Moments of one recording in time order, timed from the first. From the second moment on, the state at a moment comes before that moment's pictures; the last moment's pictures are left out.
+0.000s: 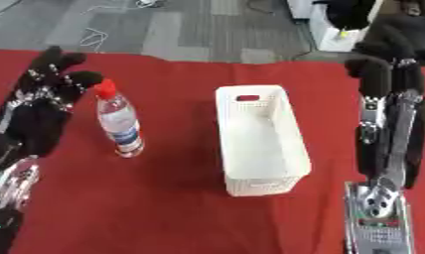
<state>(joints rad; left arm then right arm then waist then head) -0.29 0.46 0.07 -1.74 0.55 -0.51 -0.43 -0.45 0.13 0.03 -1.86 0.51 -0.18 -0.17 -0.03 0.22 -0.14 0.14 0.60</state>
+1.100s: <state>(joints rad) -0.32 0.58 0.12 -1.62 0.69 -0.55 -0.44 -0.44 0.12 0.03 -1.87 0.49 -0.18 -0.16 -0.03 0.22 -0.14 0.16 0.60</state>
